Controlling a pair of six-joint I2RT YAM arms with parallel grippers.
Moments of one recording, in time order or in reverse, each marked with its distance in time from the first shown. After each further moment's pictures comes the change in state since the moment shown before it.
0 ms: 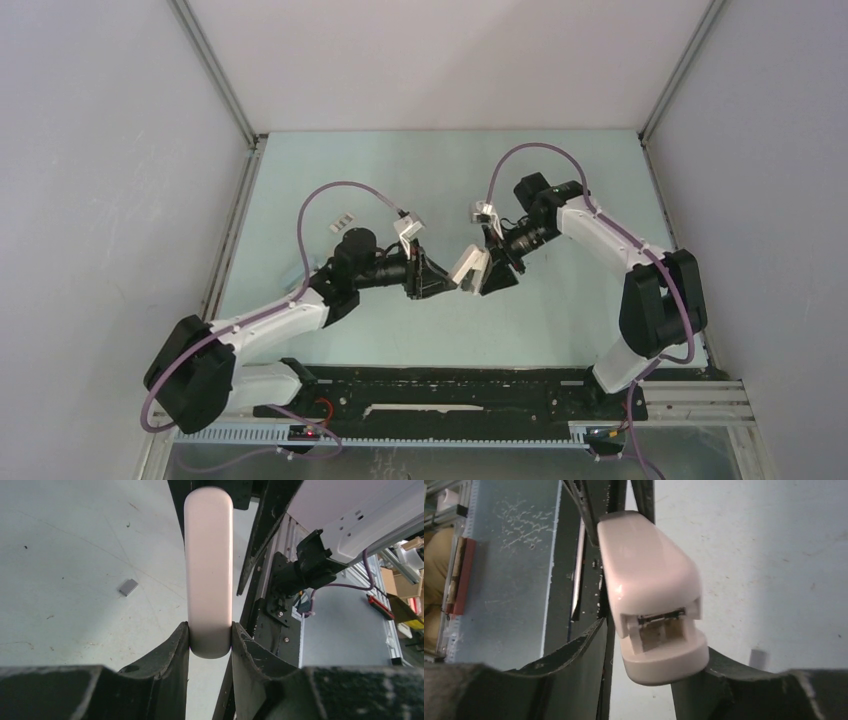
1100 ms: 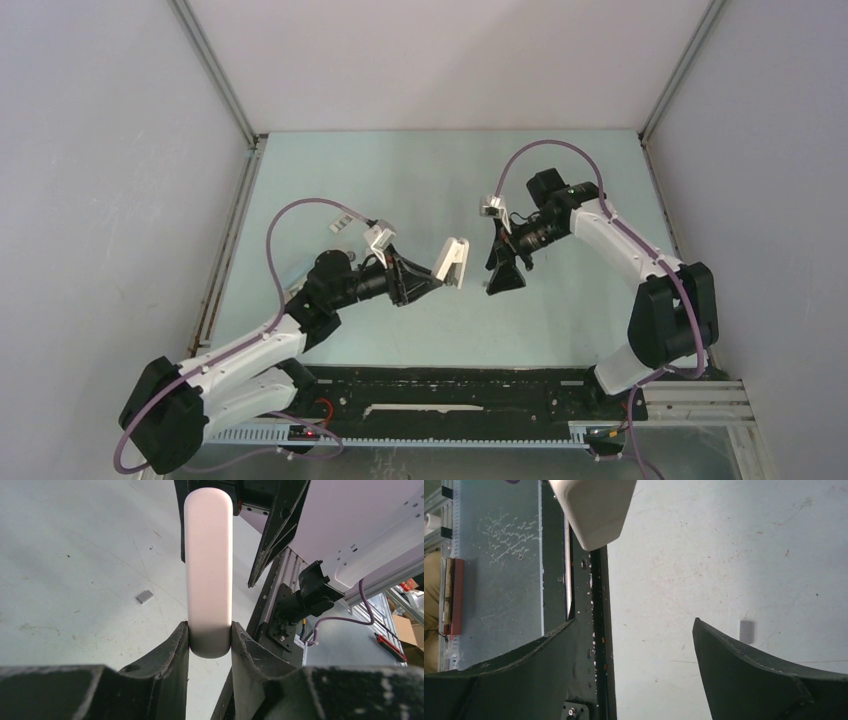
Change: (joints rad) left arm 0.000 -0.247 -0.160 0.078 -0.160 -0.093; right arm -0.041 -0.074 -0.021 0.047 0.052 0.145
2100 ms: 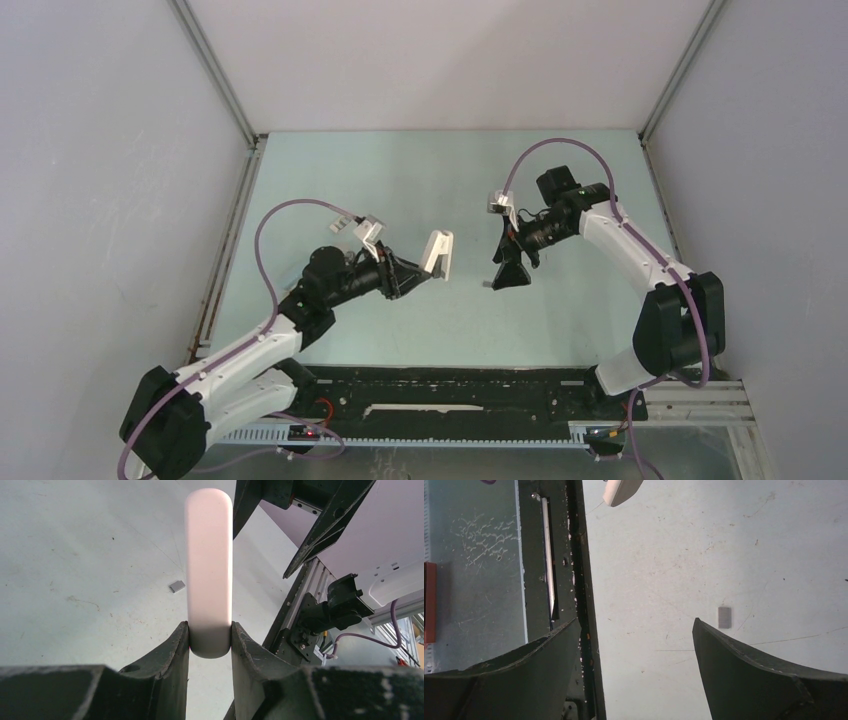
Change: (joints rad) left arm 0.074 -0.037 0.000 -0.114 -0.060 0.001; right arm -0.041 -0.050 -0.021 0.033 0.050 0.002
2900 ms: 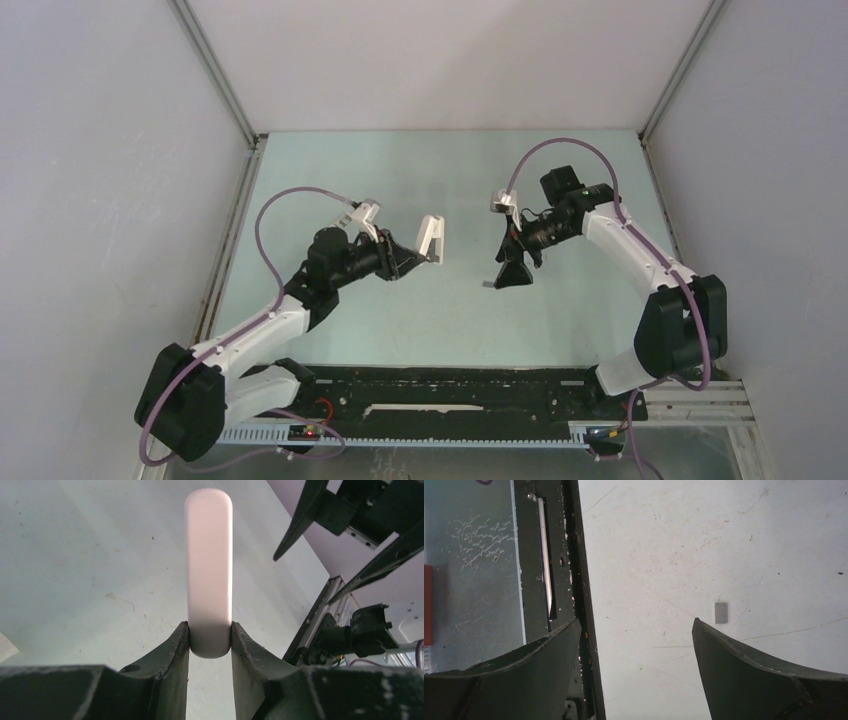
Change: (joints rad) left arm 0.097 0.135 0.067 -0.027 0.001 -0.015; right arm -0.014 -0.011 -0.007 0.002 0.007 0.000
